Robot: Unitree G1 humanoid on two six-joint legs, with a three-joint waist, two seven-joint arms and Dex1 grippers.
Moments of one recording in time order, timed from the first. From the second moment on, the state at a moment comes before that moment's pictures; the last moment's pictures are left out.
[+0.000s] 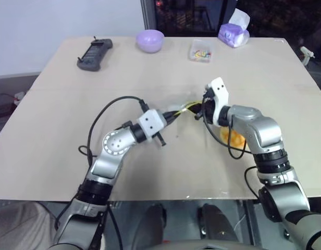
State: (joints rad) left arm -0.40 0.44 -0.17 -0.01 -0.06 -0.17 -0.73; right arm -0.74 -0.26 0.11 0.06 0.28 0.82 0.61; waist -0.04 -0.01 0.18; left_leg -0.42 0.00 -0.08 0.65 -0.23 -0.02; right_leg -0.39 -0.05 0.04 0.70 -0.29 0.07
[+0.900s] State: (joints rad) left arm -0.41 0.45 -0.17 0.06 -0.02 -0.23 -0.74; right arm -0.72 -0.45 0.35 0.33 -0.27 -0.20 0.55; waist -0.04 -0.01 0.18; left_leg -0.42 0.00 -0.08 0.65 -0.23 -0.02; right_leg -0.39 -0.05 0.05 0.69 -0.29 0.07
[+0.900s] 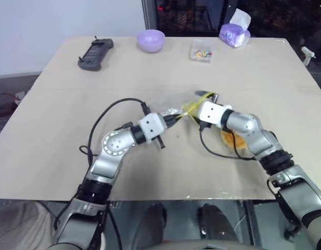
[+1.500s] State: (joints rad) left arm -0.44 0.43 -0.17 0.14 0.04 -0.26 -0.69; right arm -0.57 -0.57 0.19 -0.05 -0.02 0.02 0.80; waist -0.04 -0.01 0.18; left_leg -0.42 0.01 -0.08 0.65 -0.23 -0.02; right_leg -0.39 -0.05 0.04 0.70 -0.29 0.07
